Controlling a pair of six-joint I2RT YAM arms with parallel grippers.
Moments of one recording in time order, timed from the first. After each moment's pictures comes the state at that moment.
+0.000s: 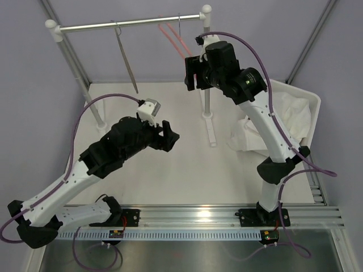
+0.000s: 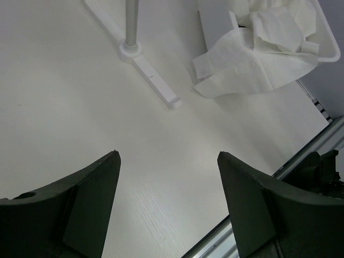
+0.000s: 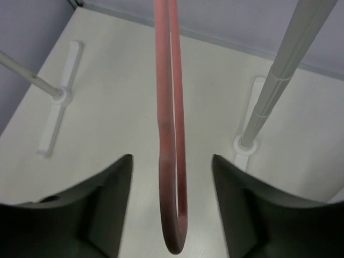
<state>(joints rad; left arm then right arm) -0.87 0.96 1.15 -0.54 -0.16 -0.36 0.67 1.88 2.46 -1.01 0.17 0.22</state>
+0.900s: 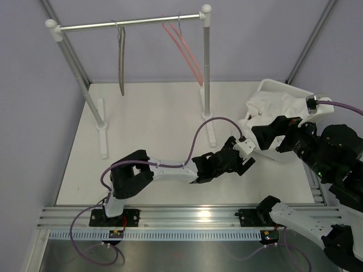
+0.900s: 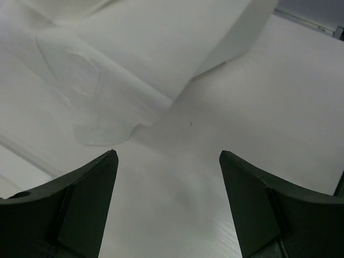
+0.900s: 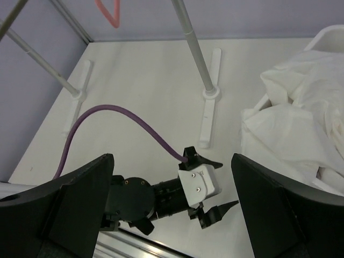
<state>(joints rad) -1.26 1.94 1.26 0.34 -0.29 -0.06 0.67 0.82 1.68 -1.06 0.29 0.36</state>
